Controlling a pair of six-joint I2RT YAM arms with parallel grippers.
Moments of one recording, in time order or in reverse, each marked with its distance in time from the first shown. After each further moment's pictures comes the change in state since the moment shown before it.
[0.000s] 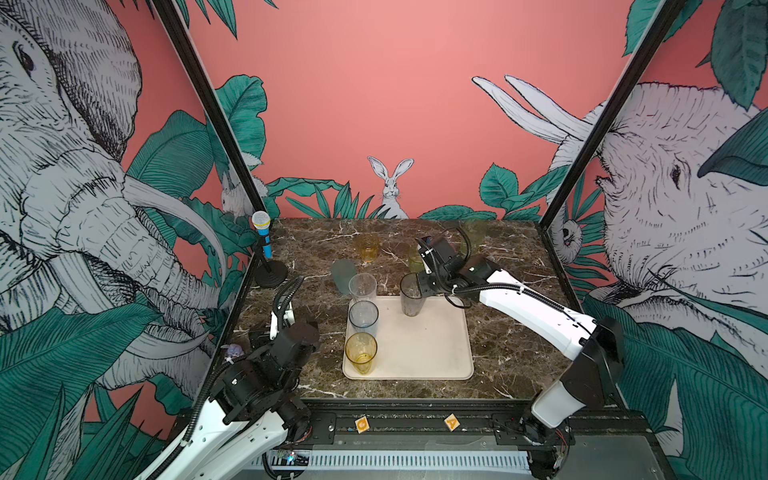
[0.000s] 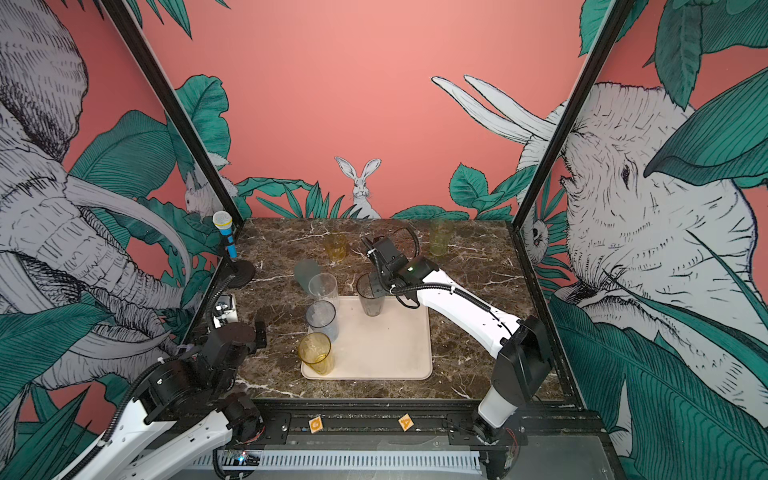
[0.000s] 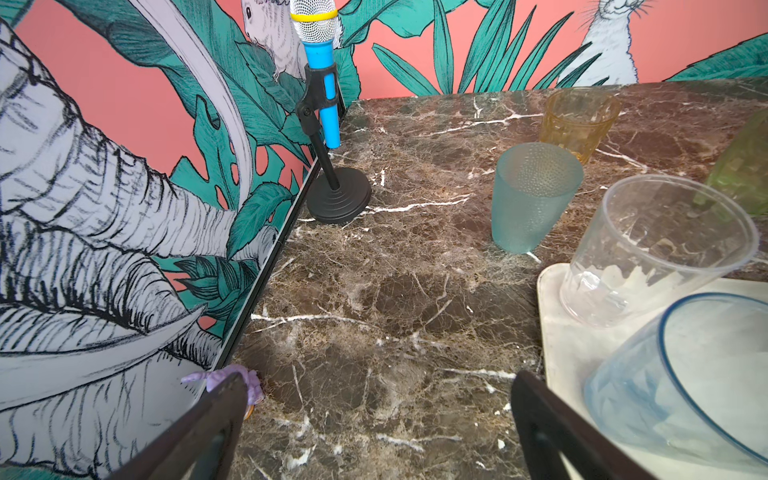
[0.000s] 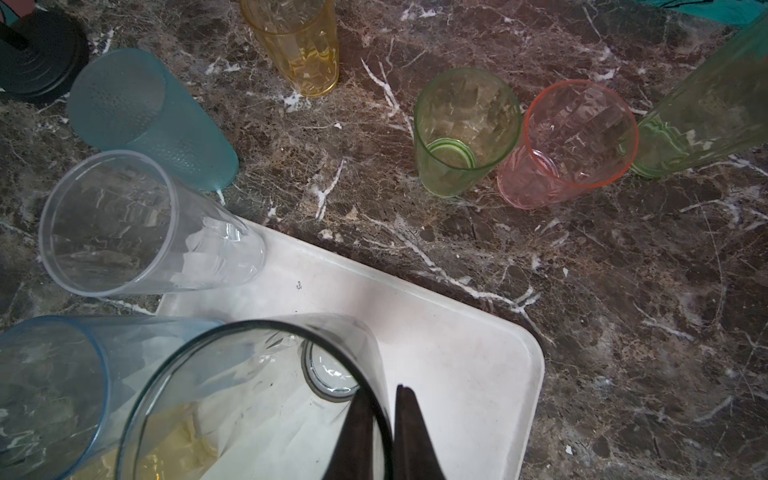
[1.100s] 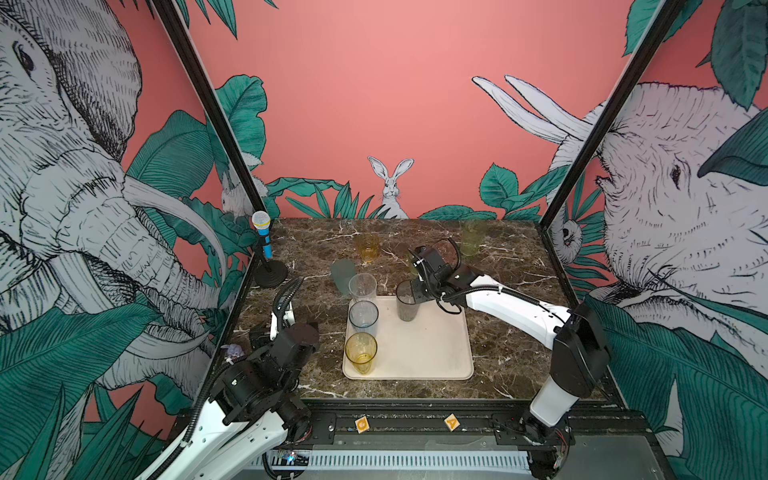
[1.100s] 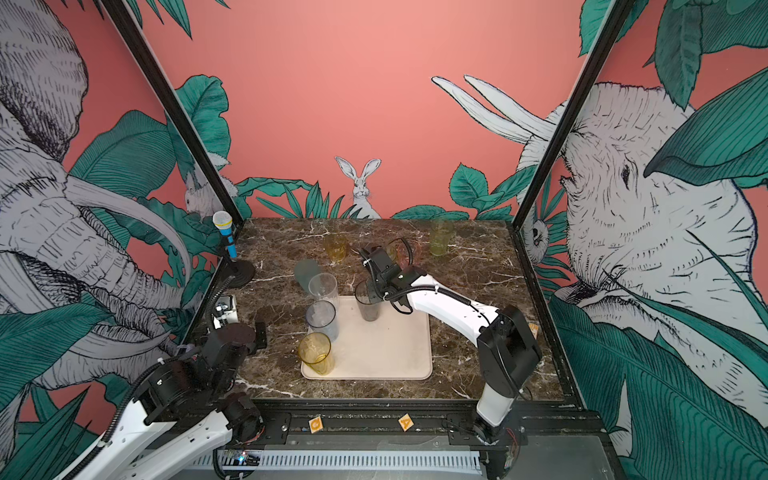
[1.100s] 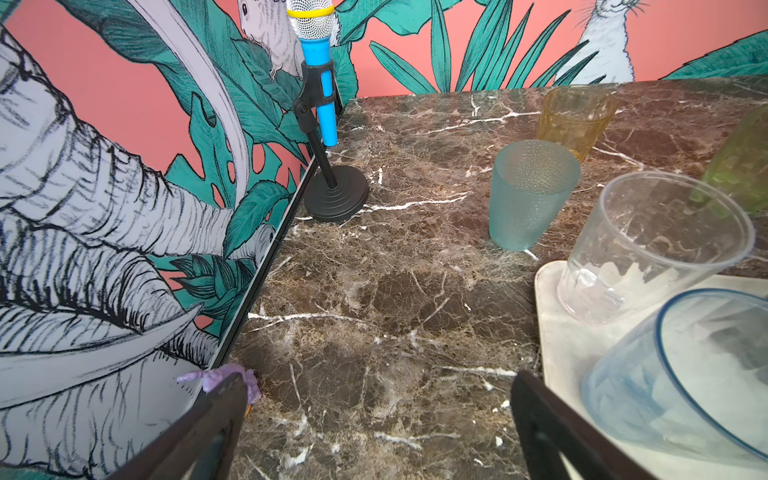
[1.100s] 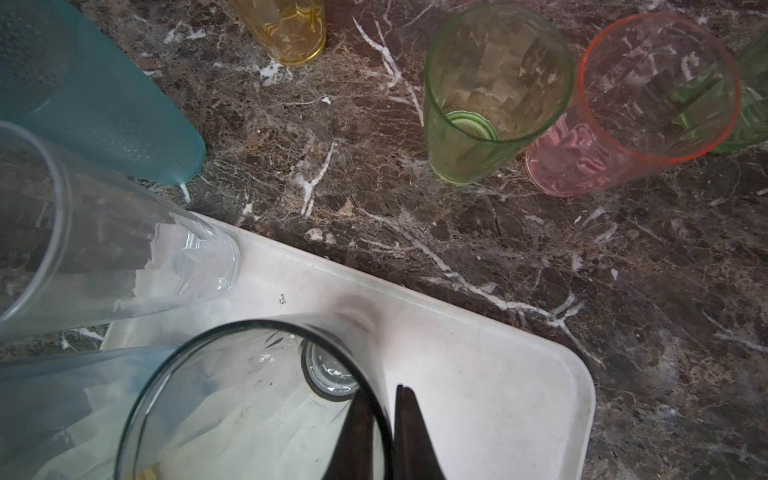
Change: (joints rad) left arm 0.000 -0.007 -0.006 0.002 0.008 0.000; right arm 0.000 0.078 -0.113 0.165 0.002 0.025
